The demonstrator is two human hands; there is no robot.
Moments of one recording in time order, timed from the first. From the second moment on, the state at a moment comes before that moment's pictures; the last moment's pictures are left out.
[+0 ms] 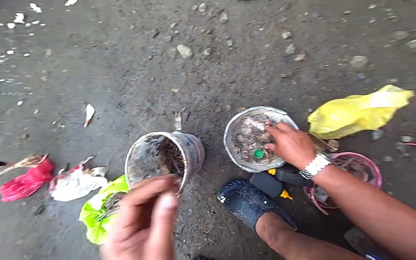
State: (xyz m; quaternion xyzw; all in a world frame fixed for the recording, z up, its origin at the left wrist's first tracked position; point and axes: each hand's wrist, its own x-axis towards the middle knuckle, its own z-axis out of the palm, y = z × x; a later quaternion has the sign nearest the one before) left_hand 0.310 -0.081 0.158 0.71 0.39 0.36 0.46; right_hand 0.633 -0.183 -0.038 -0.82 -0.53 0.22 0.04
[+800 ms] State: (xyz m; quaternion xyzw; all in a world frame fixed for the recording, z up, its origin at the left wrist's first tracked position) left_hand 0.480 -0.112 -0.043 0.87 0.40 -0.18 0.22; right_hand 0.659 -0.208 -0.016 -0.85 -0.48 0.18 0.13
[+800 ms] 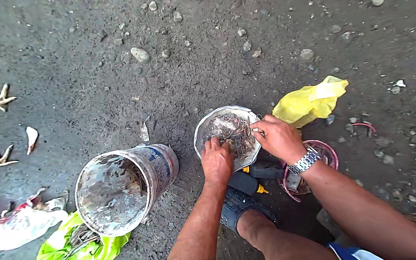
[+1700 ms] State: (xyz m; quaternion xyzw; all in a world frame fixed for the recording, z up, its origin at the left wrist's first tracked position) left_hand 0.508 -0.109 -0.026 0.77 0.51 -0.26 0.28; right_hand 0.633 -0.198 -0.046 -0.81 -0.56 0.13 -0.06
